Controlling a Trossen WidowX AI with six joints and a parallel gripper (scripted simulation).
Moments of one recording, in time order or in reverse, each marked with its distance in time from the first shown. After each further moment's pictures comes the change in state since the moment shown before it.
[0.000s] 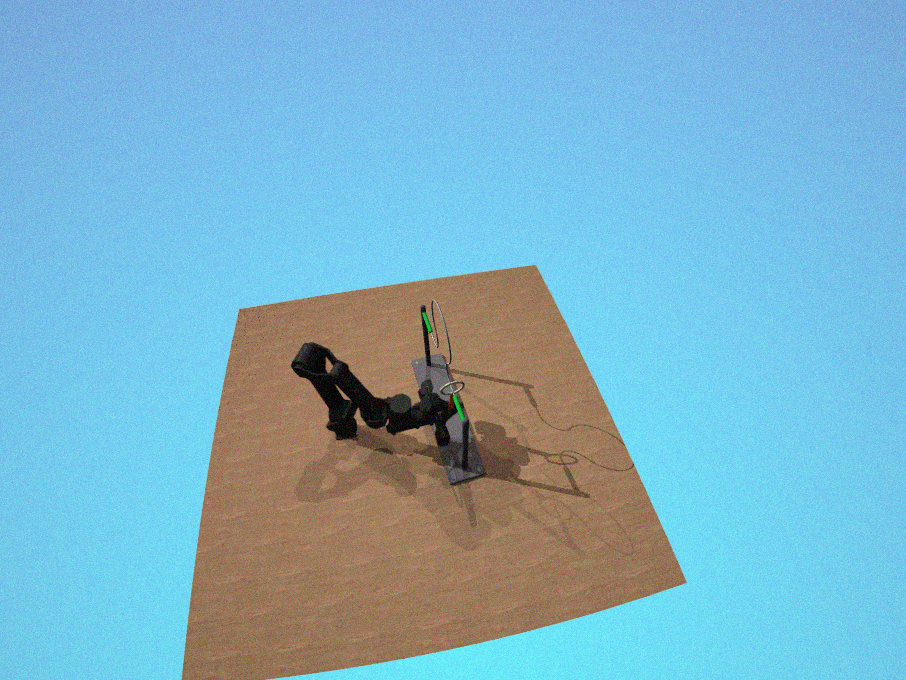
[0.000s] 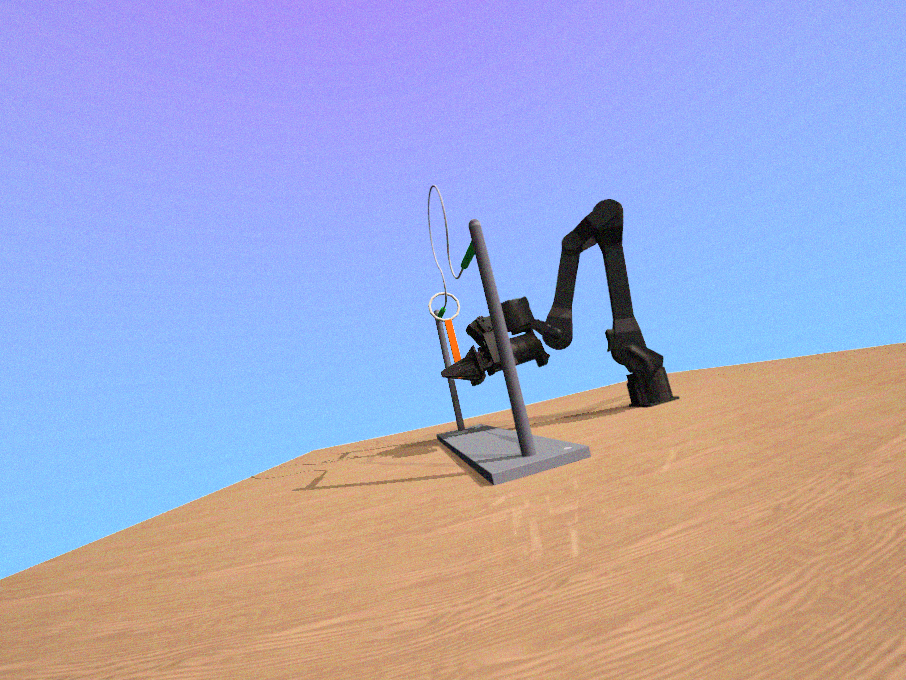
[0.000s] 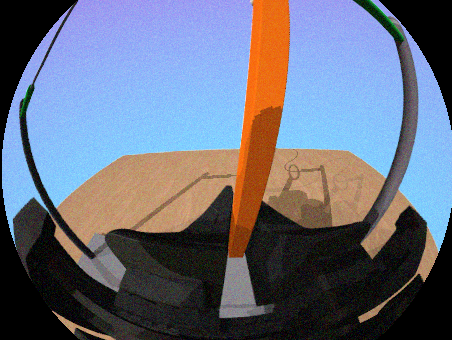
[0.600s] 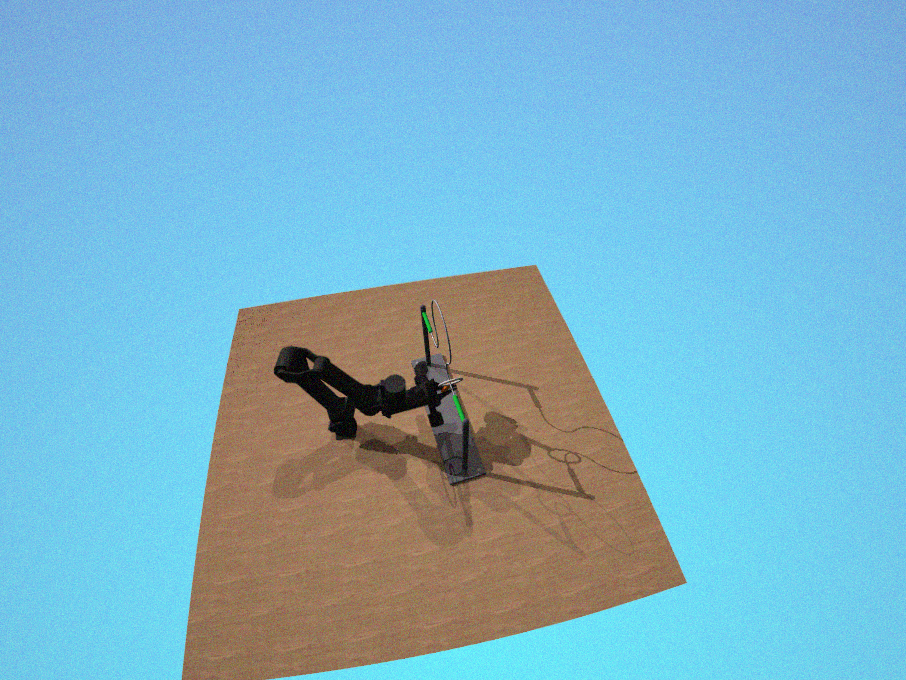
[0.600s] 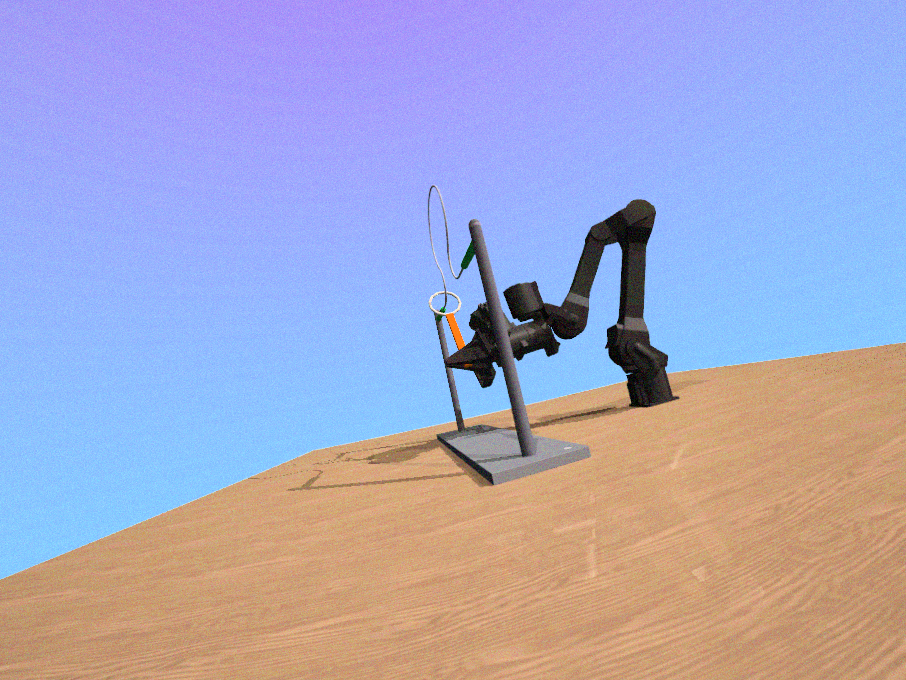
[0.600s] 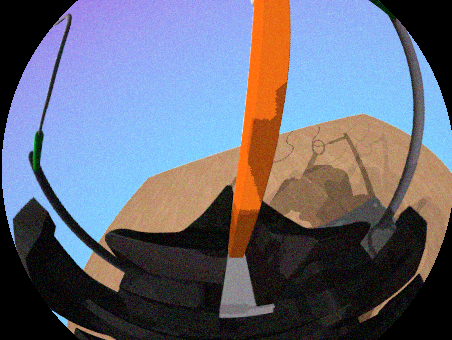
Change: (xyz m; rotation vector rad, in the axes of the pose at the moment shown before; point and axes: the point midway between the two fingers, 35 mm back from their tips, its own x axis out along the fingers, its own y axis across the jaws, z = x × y) arm -0.002 0.058 0.007 0.309 0.018 0.039
